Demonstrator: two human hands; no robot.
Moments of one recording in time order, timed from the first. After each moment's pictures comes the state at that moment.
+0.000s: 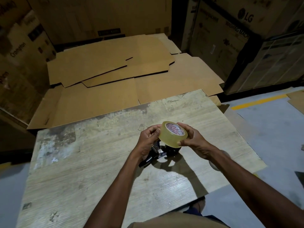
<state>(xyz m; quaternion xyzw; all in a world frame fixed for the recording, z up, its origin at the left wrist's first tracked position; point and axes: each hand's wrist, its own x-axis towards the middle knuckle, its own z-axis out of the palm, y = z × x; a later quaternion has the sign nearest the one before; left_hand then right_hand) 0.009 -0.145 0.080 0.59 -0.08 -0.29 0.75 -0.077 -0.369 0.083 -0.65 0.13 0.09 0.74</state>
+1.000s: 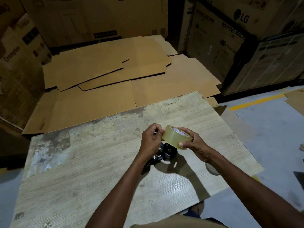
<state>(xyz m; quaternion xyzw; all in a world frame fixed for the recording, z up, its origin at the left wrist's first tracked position) 0.010 -0.187 0.092 0.76 -0.17 -0.12 0.61 -0.077 -0.390 0.084 -0.64 0.15 0.07 0.75</state>
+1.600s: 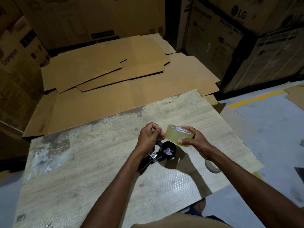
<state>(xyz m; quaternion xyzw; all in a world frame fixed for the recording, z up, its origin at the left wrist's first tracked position) 0.020 -0.187 0.092 0.67 -0.10 -0.22 0.70 -0.078 -0.404 0.079 -0.68 0.19 0.03 0.71</state>
